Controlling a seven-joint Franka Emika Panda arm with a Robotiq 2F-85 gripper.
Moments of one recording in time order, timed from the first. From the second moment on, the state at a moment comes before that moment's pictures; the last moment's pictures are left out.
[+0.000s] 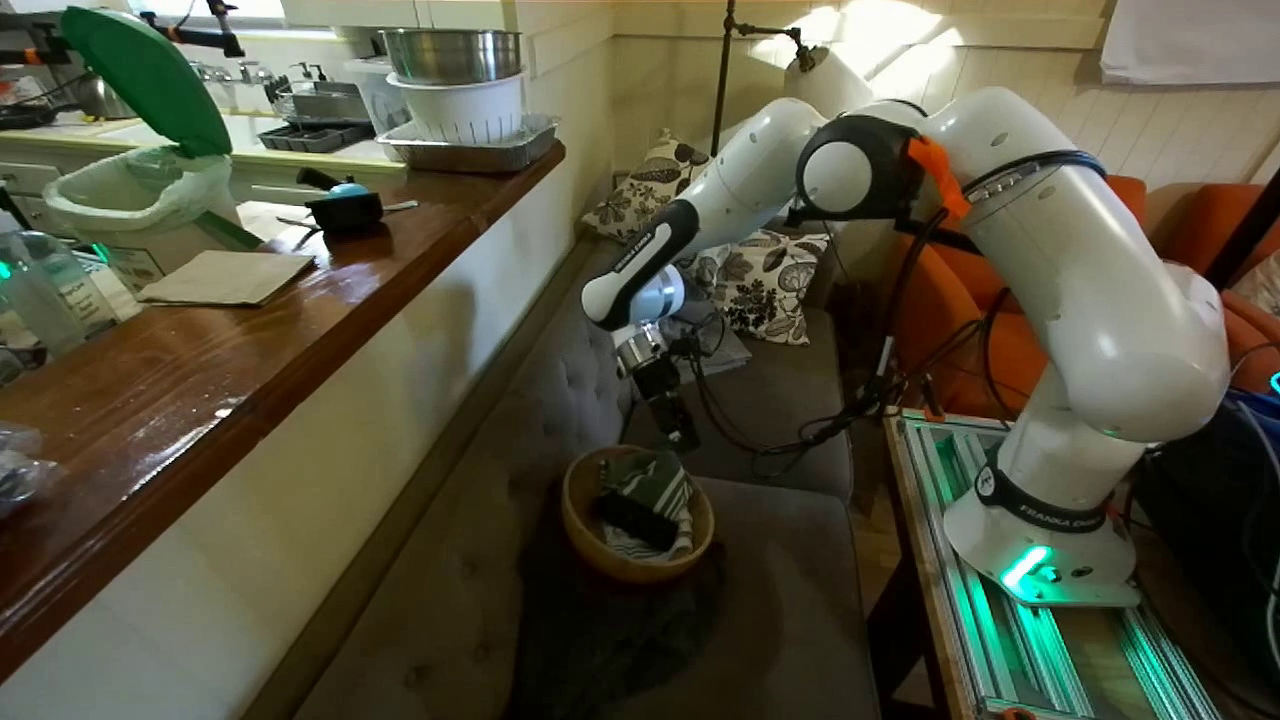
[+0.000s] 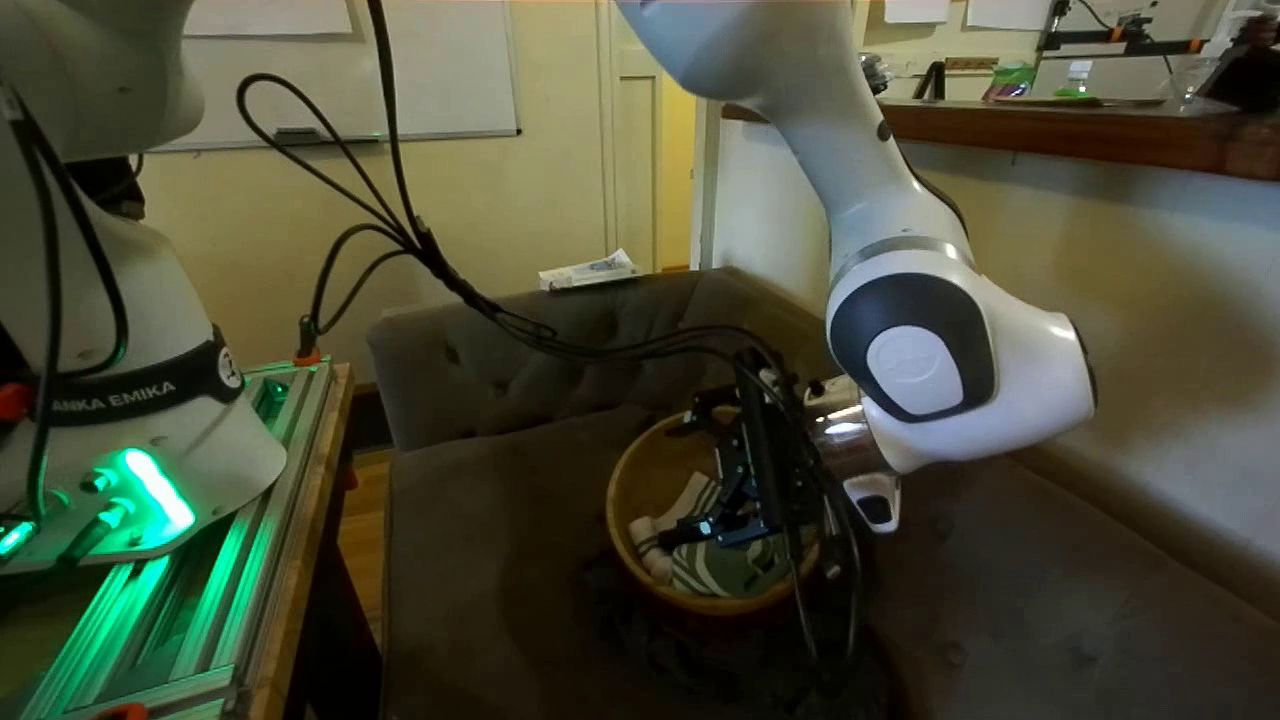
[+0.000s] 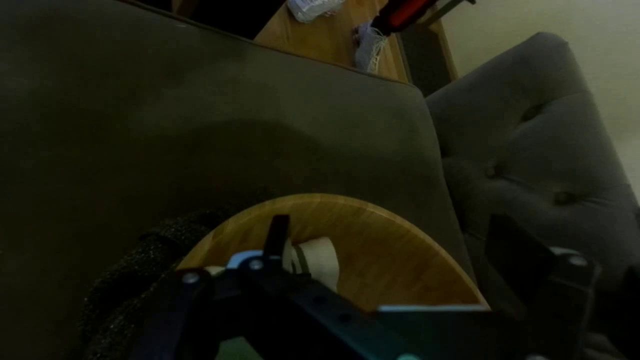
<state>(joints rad) -0.48 0.92 0.05 -1.60 0.26 1.62 -0.60</state>
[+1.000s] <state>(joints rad) -0.48 0.86 0.01 -1.66 0.32 1.64 -0.70</state>
